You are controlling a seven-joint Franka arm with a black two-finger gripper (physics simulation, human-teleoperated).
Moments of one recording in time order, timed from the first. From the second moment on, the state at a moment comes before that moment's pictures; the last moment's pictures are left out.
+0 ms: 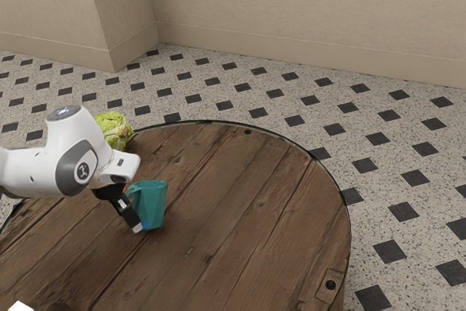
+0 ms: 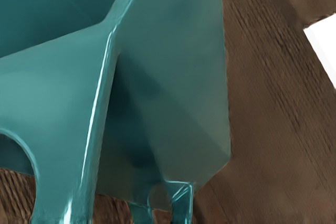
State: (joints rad) arm -0.41 -0.05 0.52 -2.57 -0.20 2.63 0.72
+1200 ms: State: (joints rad) arm -0.40 -0.24 0.51 -2.71 -0.17 2.62 0.75
